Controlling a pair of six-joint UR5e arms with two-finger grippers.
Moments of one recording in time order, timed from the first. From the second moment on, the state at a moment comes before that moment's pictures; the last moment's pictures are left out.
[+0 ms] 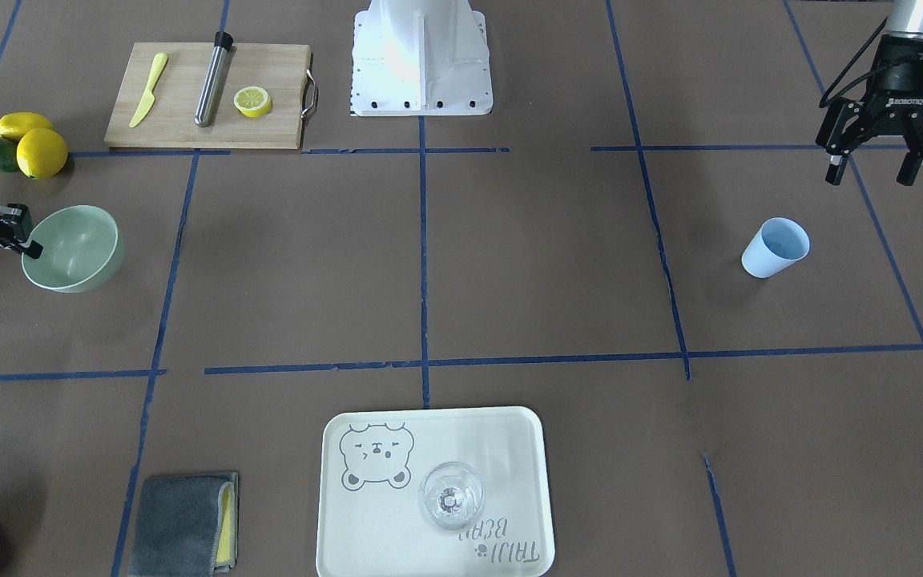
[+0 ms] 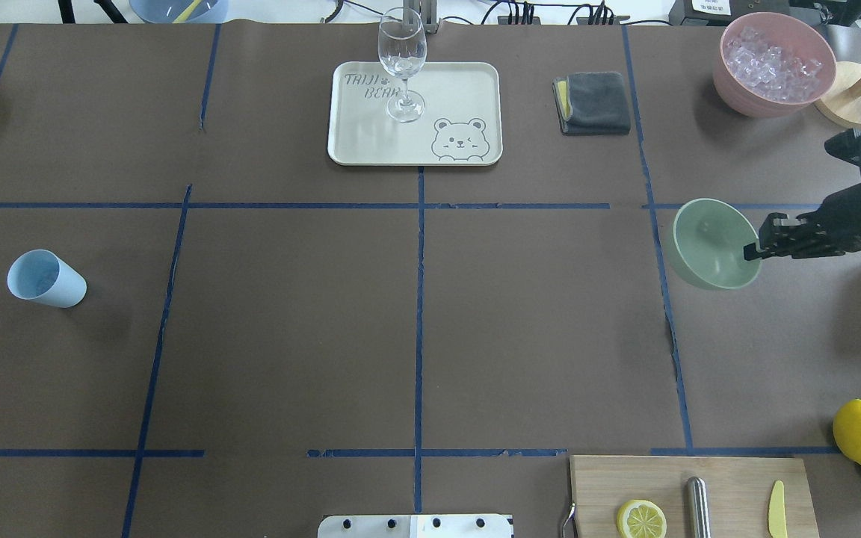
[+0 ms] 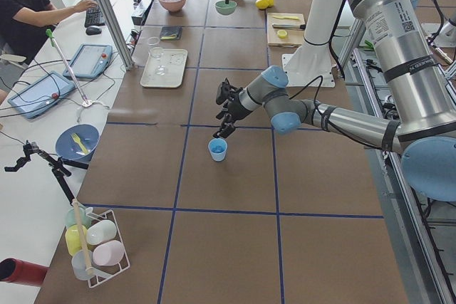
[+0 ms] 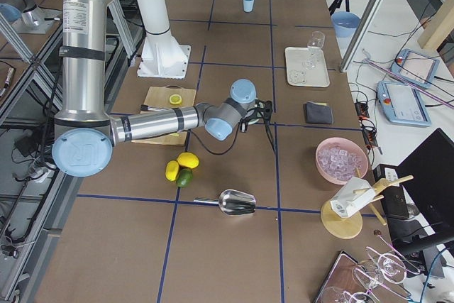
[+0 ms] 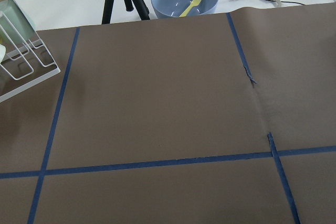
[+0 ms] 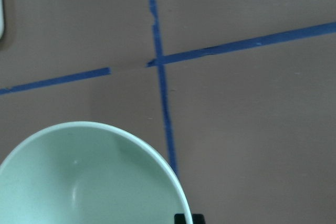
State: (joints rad) left arm -0.73 -1.11 -2.16 -2.40 -1.43 -1.01; right arm 1.01 -1.57 1.78 -0.88 2.37 1.16
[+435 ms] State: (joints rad) left arm -0.45 -1.03 -2.09 -2.52 -1.12 -1.28; right arm 0.80 -1.21 1.82 -1.18 2.27 1.41
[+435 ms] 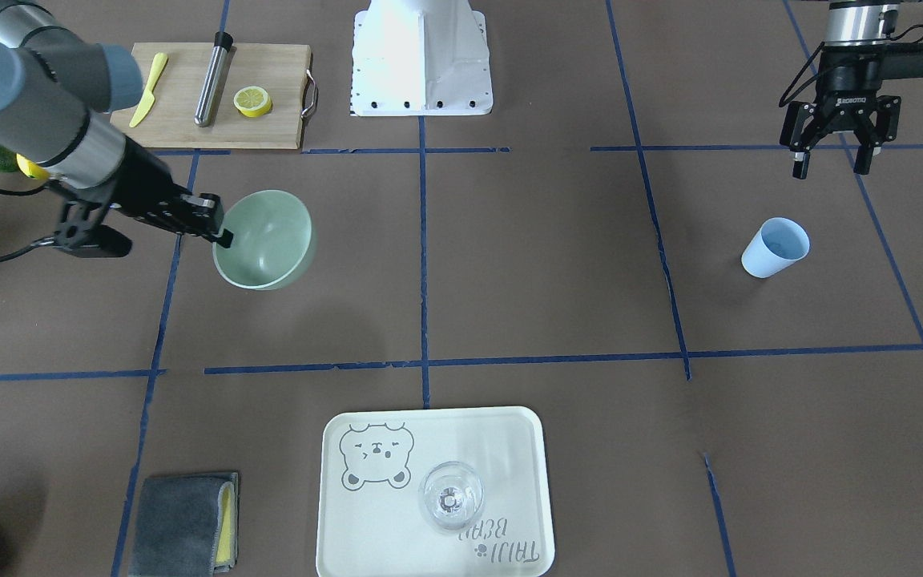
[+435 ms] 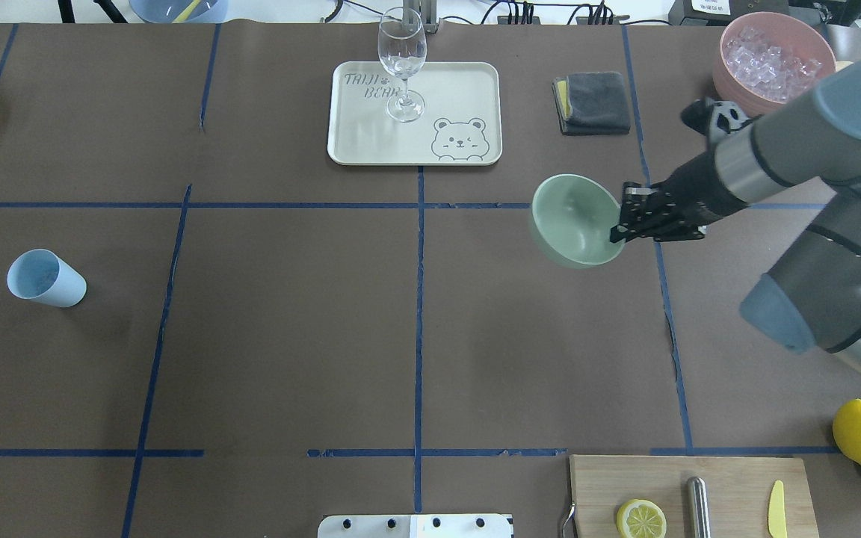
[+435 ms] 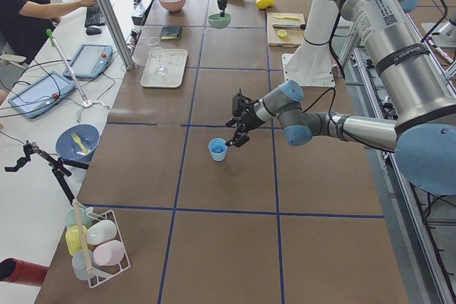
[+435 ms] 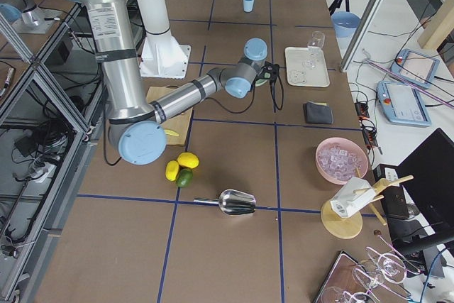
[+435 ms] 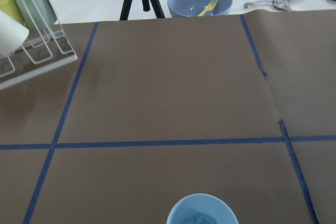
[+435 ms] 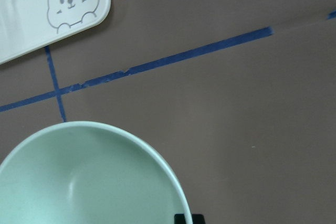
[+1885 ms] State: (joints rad) left arm -0.23 -1.31 -1.68 -2.52 -0.66 -1.44; right arm 0.47 -0.55 1.27 -1.43 1.95 1.44
